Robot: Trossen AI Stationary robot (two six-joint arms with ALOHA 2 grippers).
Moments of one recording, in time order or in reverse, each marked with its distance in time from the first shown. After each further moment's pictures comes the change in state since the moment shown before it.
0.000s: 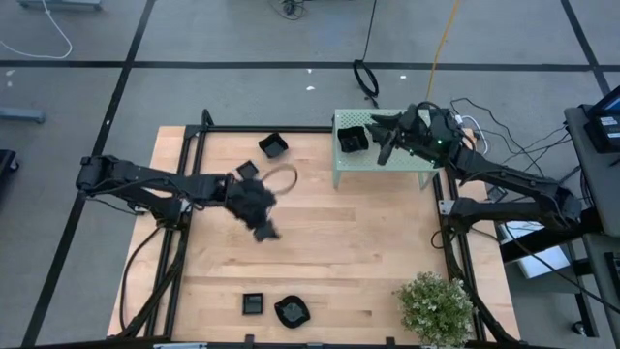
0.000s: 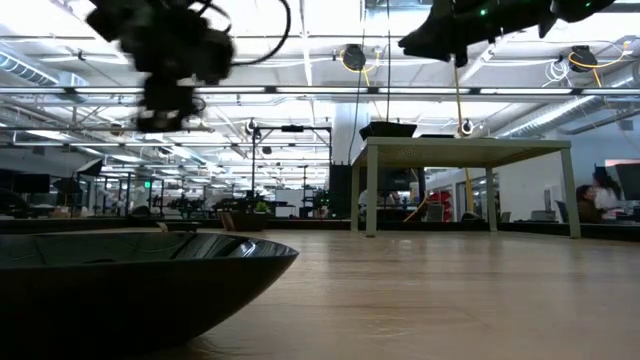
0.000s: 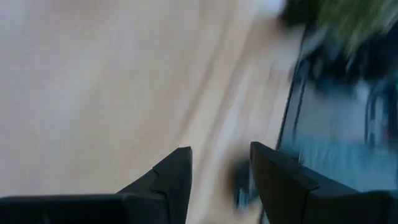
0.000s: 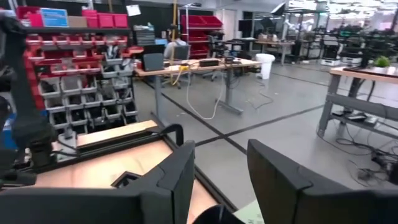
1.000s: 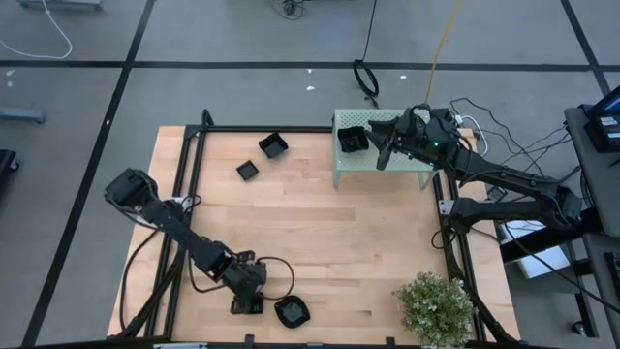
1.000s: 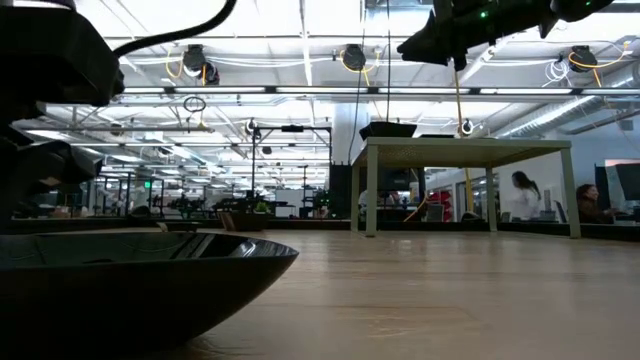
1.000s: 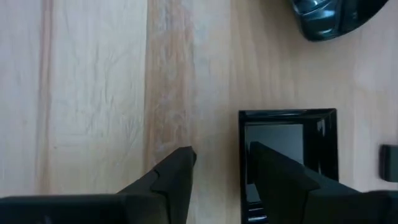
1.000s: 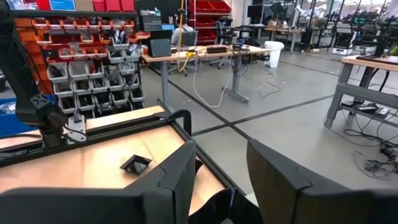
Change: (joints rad) left arm -0.636 0.391 0.000 0.051 -0.351 0.104; right arm 0.029 0.004 0.000 -0.054 0.000 -0.004
